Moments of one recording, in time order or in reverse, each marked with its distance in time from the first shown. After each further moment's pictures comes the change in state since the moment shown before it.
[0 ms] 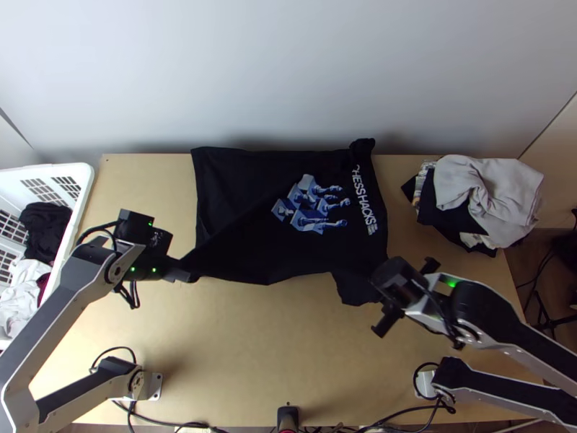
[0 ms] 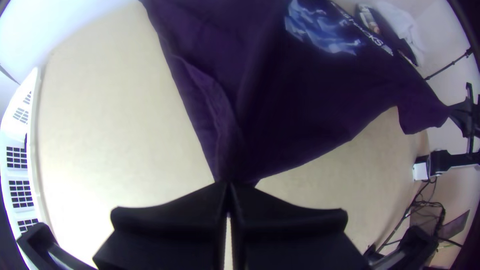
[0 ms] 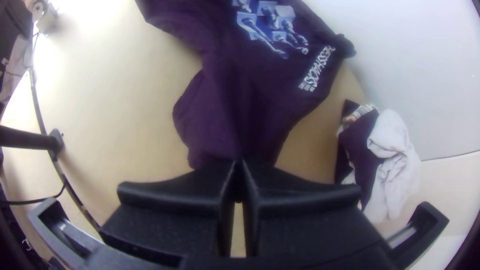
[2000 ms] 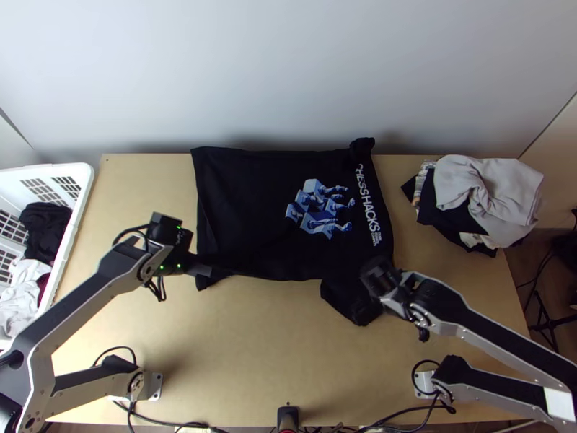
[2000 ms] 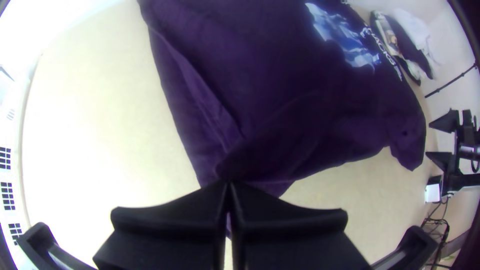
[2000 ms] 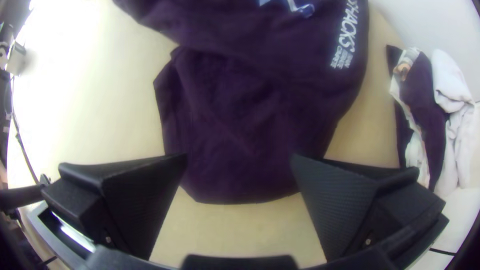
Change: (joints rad) left arm -0.080 0.158 -0.101 0.306 -0.056 -0.107; right arm -0.161 0.097 -0.363 0.405 -0.148 0.138
